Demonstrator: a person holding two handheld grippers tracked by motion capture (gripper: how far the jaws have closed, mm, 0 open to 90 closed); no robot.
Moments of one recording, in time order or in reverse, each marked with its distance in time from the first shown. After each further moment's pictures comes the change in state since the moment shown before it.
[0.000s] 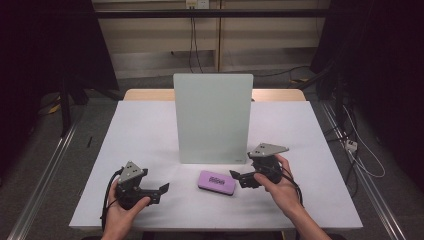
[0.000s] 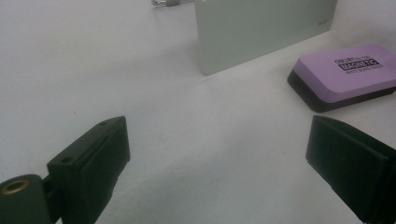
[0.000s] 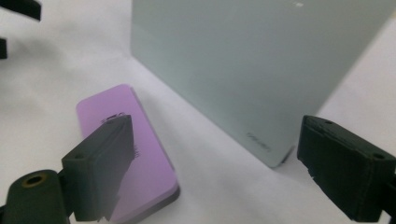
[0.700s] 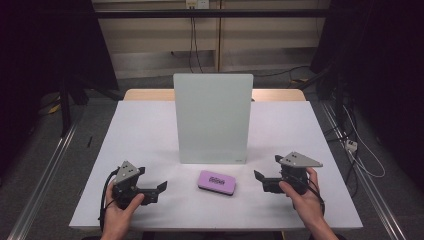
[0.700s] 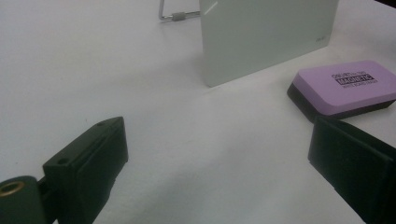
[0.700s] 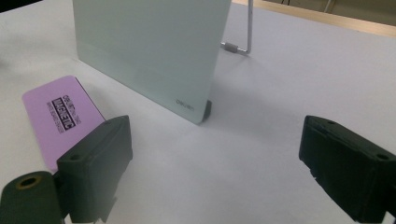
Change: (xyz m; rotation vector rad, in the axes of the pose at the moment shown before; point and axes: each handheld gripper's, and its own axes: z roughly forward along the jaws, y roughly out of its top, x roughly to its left) left arm 0.001 0.001 -0.006 -0.054 0.011 -0.022; right arm -0.023 -0.043 -0.046 -0.097 -0.161 0.077
